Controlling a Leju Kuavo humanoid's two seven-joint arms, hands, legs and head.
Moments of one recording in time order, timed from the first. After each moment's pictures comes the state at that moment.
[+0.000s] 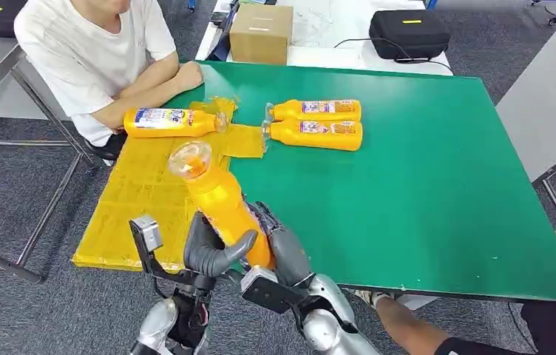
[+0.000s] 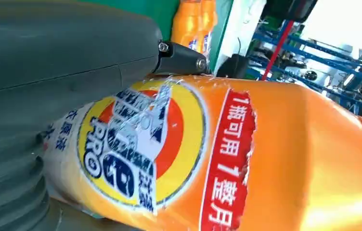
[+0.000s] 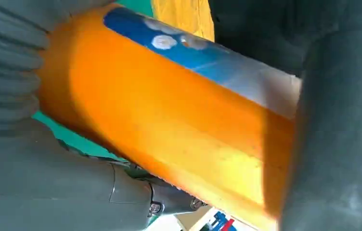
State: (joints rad) left arm -0.02 -0.27 -0.40 -1.39 0.37 -0.03 -0.36; right arm -0.21 0.12 0.65 -1.20 0.60 -0.23 -0.41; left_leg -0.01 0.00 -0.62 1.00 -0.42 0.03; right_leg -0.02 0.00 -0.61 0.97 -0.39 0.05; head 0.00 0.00
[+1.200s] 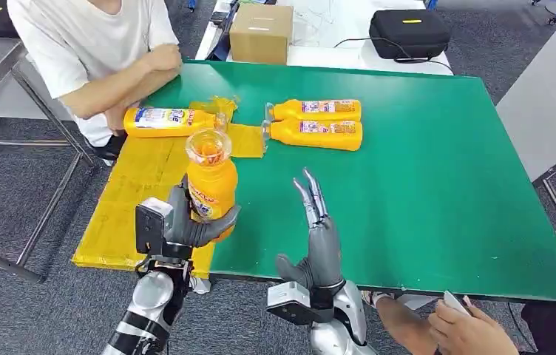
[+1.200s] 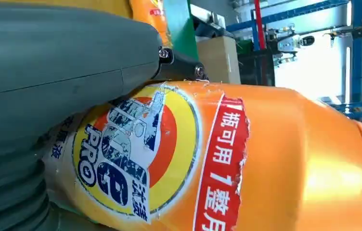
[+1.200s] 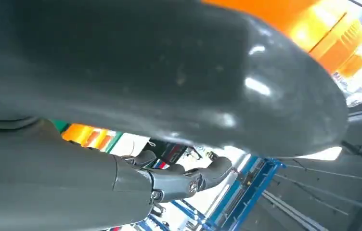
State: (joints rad) left arm -0.16 -0.21 -0.31 -1.30 -0.12 0.21 -0.42; right arm -0.11 0.13 0.58 -1.41 0.65 -0.60 -0.54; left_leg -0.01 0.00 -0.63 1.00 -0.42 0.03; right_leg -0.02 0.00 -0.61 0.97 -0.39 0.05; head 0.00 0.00
